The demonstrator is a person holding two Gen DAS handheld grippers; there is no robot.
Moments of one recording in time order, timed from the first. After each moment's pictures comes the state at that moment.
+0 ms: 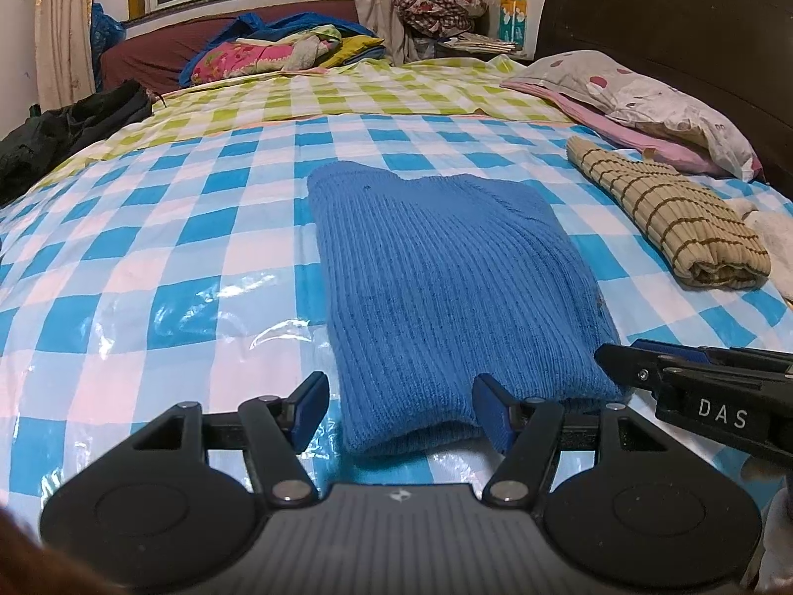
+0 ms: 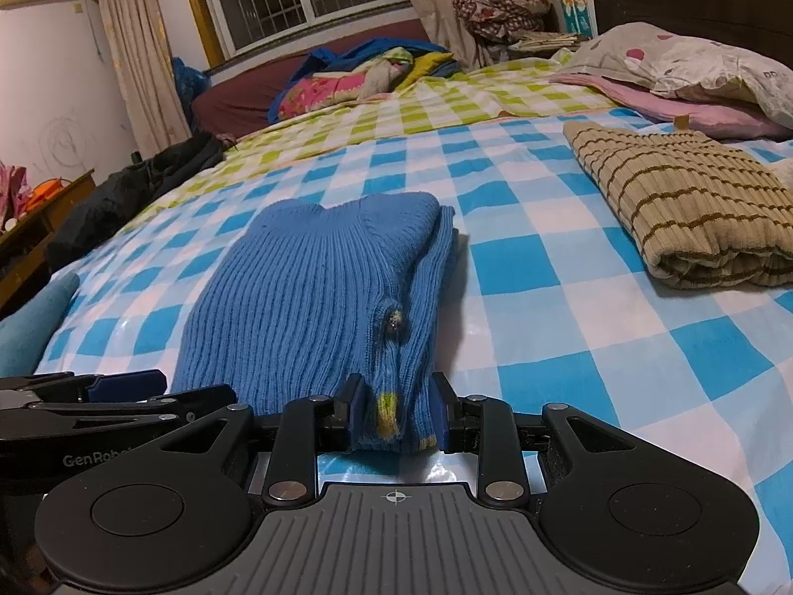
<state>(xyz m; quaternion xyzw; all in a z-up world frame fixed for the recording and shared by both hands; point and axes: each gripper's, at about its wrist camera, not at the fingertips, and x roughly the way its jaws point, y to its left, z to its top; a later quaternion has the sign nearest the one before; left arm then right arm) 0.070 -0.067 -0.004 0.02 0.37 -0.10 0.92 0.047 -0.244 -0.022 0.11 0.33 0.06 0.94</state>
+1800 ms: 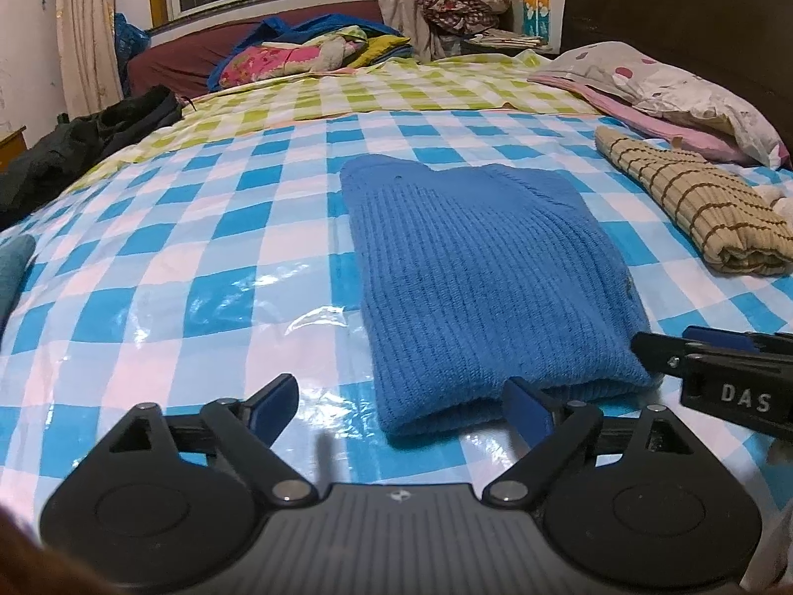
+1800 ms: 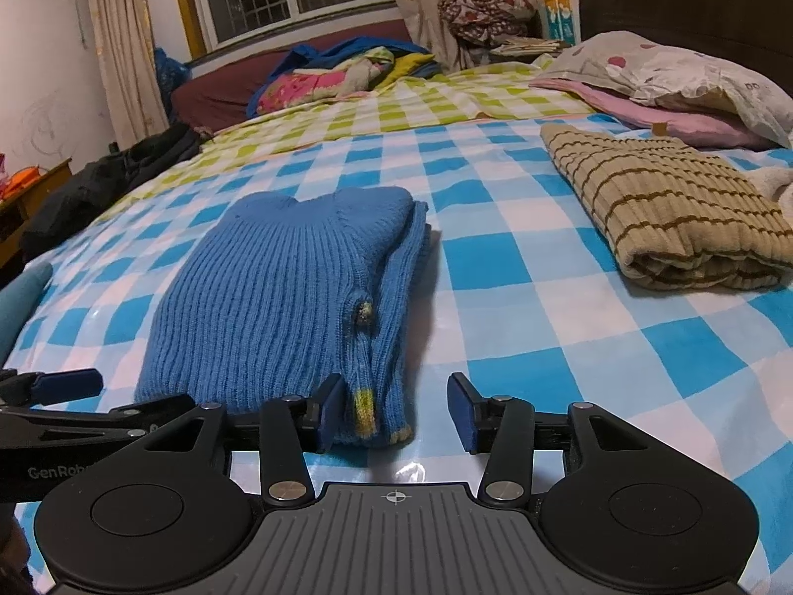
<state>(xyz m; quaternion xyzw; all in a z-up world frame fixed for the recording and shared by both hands) 0.057 -0.066 -0.007 0.05 0.36 -0.06 0.93 0.044 -0.245 -0.027 0.09 0.33 0.03 0.94</state>
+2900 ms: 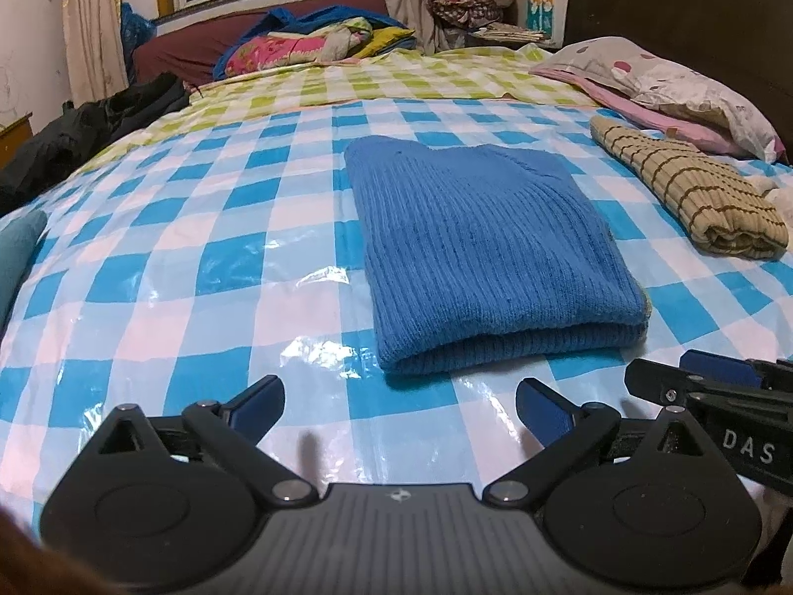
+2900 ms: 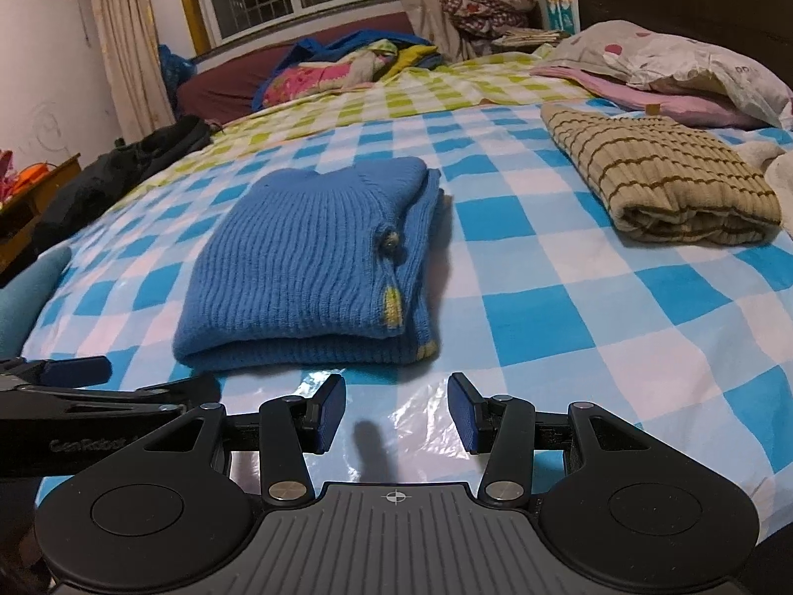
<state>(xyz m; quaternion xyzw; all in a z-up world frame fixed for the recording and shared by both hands) 0.030 -0.062 -0.011 0.04 0.38 -0.06 0.92 0.002 -0.232 -0.030 0.09 0.34 0.04 0.94</state>
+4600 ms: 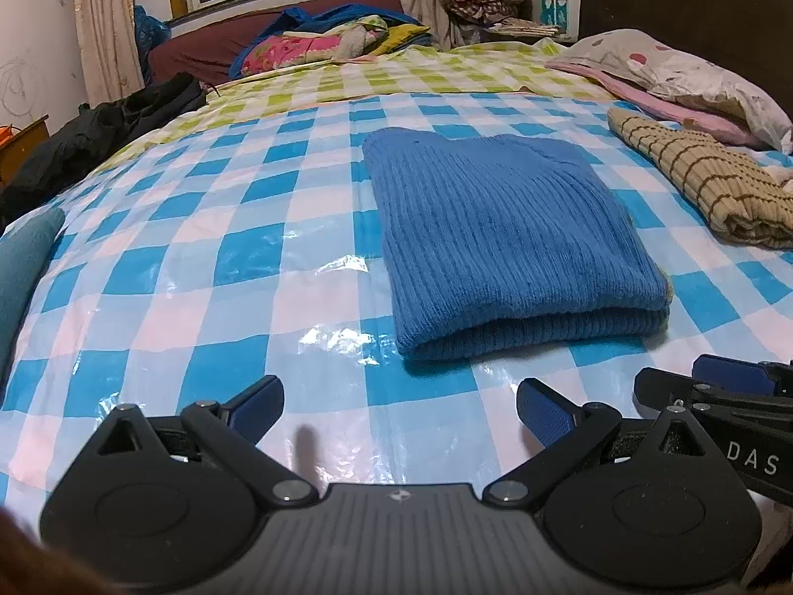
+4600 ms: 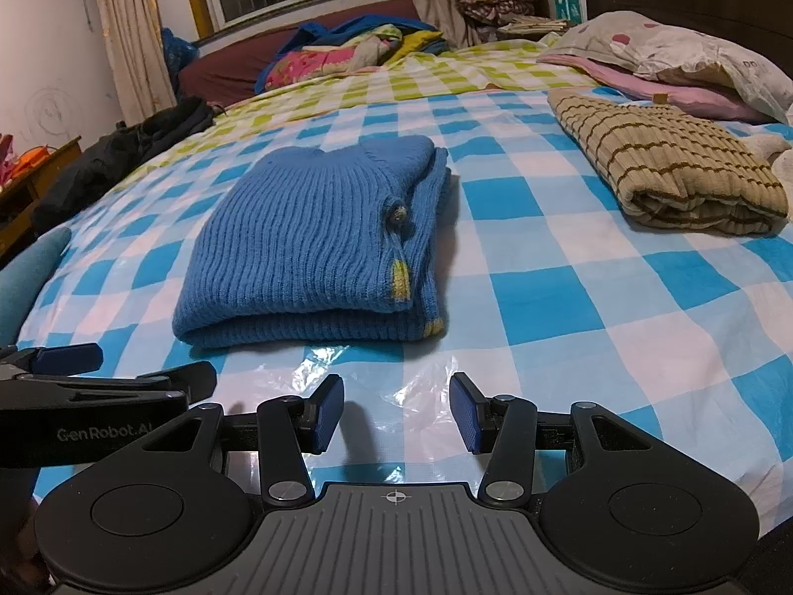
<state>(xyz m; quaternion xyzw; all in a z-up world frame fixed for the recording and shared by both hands) 0.026 -0.063 -0.019 0.05 0.37 -0.03 0.93 0.003 -0.223 -0.038 0.08 0.36 0.04 0.93</state>
